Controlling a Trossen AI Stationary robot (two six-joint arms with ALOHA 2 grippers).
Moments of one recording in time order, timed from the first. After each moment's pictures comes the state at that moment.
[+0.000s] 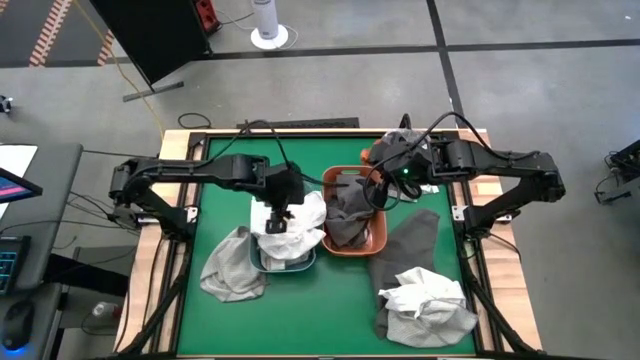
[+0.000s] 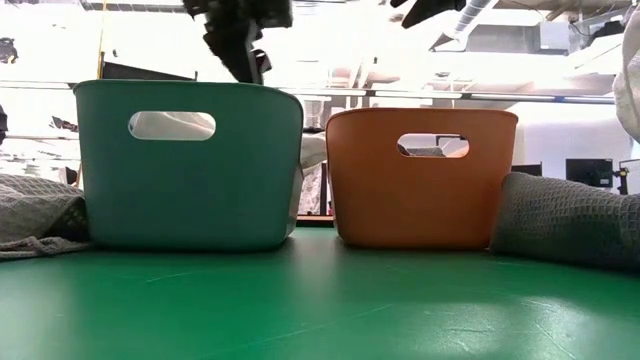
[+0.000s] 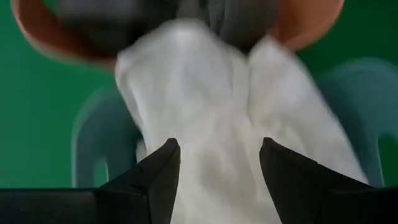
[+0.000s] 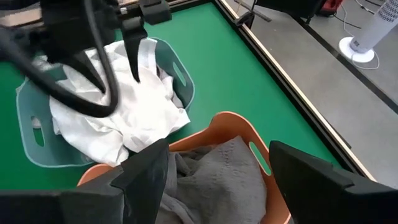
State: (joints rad) left arm 0.08 1.55 1.41 -0.89 0.01 0.14; right arm 0.00 1.37 1.56 -0.94 0.37 0.30
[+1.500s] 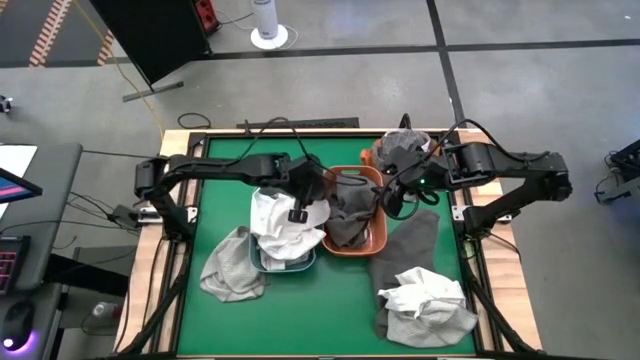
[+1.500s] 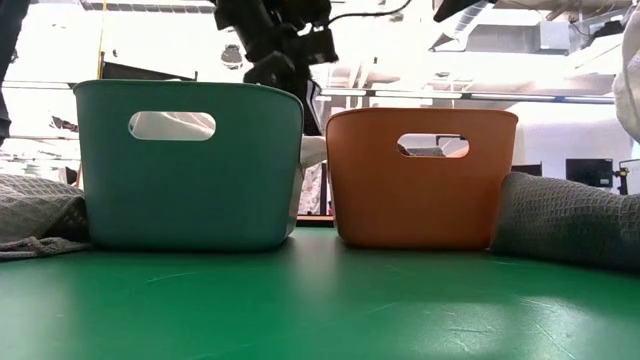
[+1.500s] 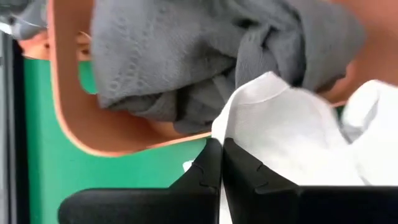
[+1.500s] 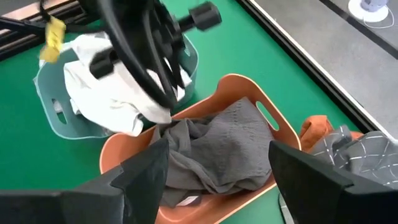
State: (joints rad) left arm 0.17 1.71 1.41 -0.62 -0.01 0.44; right arm 0.08 1.30 1.56 -1.11 0.38 0.49
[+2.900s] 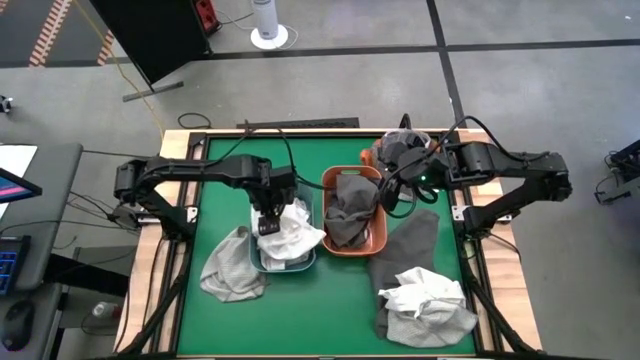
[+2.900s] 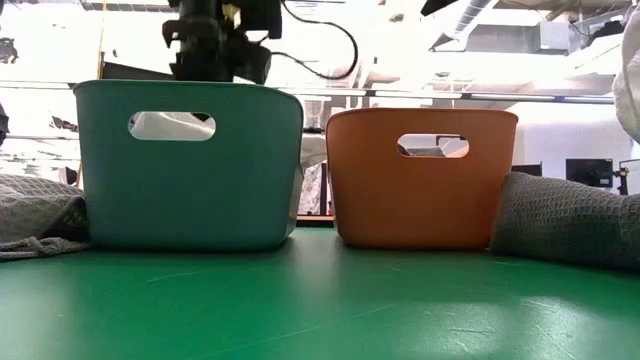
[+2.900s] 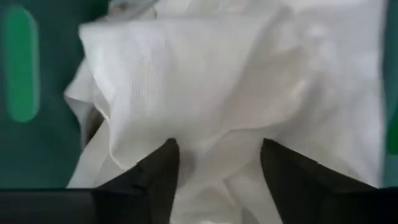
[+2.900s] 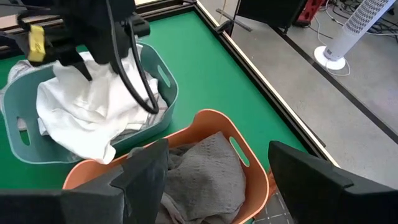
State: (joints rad) left arm 0.15 1.57 1.34 -1.12 0.13 -0.06; right arm 0.07 1.30 1.56 -1.02 0.50 0.33
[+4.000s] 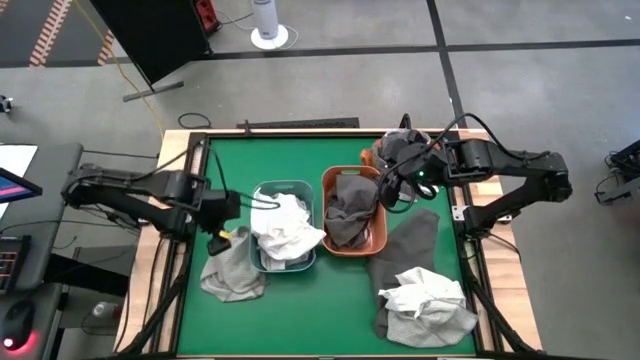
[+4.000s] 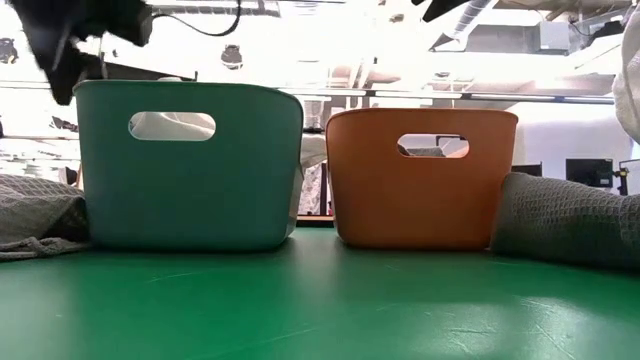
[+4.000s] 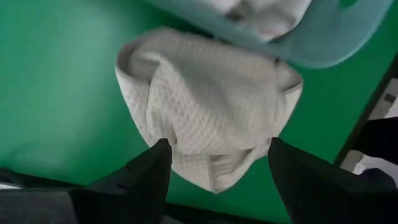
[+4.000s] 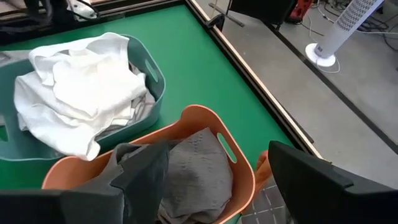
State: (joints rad) left arm -0.11 1.02 0.97 -1.23 0.18 -0.58; right arm 0.04 1.30 1.56 -1.04 0.50 0.30
